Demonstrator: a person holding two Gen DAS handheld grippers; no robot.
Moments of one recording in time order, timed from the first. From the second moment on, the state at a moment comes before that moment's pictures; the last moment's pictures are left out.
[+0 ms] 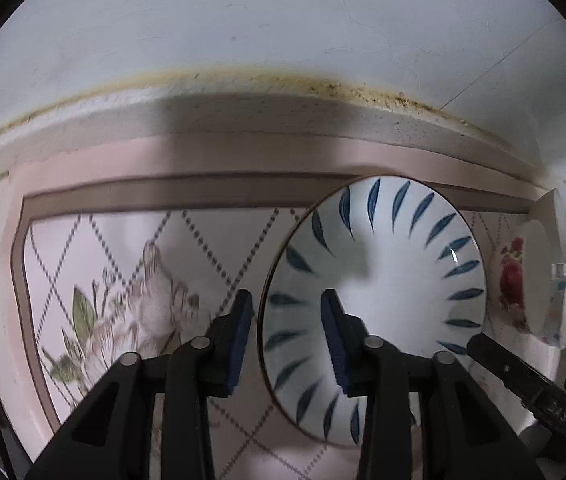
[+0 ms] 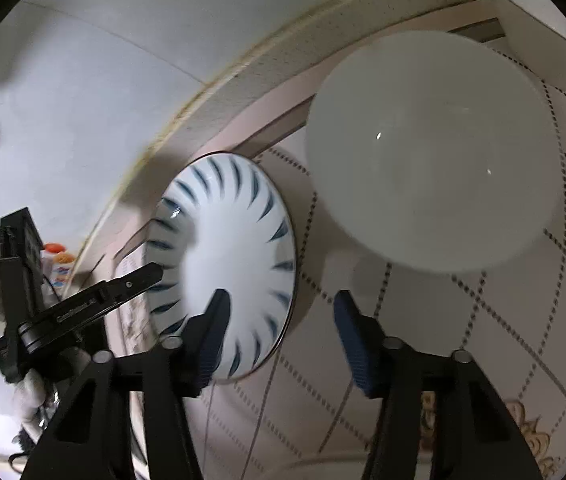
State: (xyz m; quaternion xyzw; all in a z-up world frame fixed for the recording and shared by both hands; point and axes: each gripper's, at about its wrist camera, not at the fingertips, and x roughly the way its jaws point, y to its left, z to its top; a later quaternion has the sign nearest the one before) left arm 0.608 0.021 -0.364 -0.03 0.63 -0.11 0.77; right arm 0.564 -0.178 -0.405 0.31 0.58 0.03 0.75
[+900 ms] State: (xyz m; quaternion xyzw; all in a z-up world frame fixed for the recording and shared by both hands) left arm 0.512 0.009 -0.264 0.00 0.56 -0.12 0.82; right arm 0.528 -0.176 -0.352 0.23 0.56 0.07 0.80
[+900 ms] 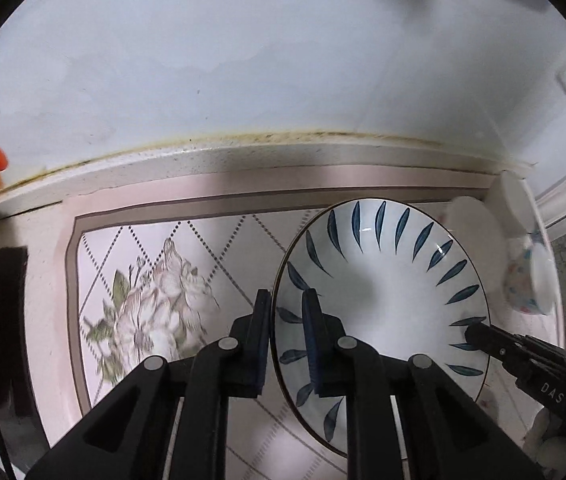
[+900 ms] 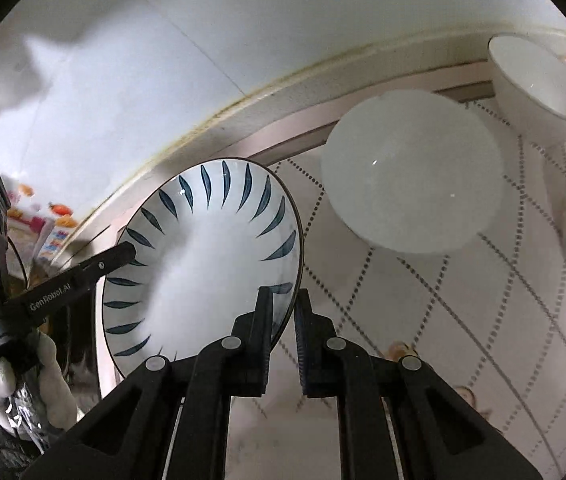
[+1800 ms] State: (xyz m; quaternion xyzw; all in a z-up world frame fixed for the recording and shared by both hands) left arm 0.349 -0.042 -0.250 -0.05 0.56 -0.09 0.82; right arm 0.376 -0.254 -0.292 0.16 0.56 0.15 0.80
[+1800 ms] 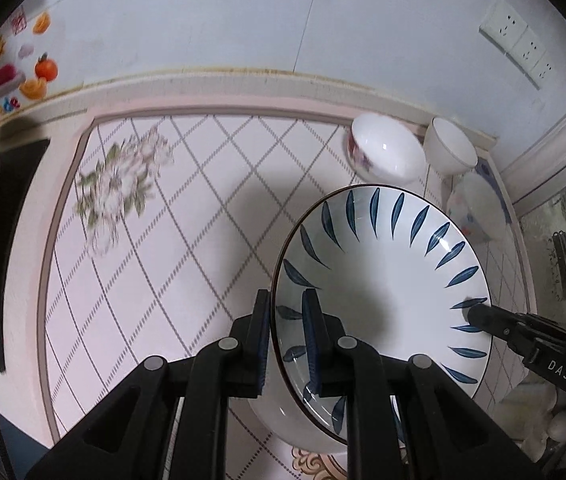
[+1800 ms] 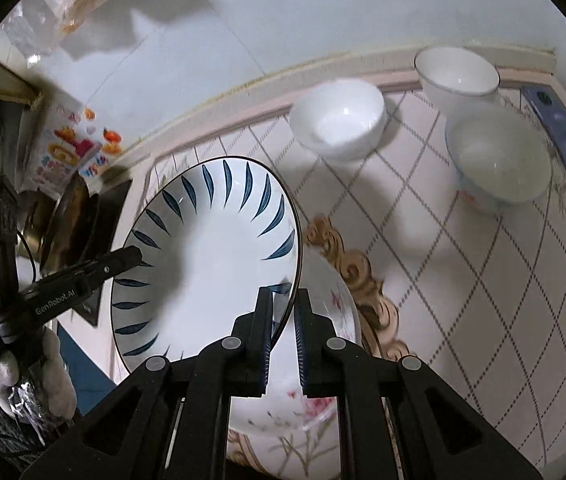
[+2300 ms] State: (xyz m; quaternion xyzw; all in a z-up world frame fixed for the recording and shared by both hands) left arm 0.324 -0.047 -0.300 -0.04 0.60 -0.07 0.80; right arm 0.356 -0.255 -0.347 0.14 0.60 0.15 0.77
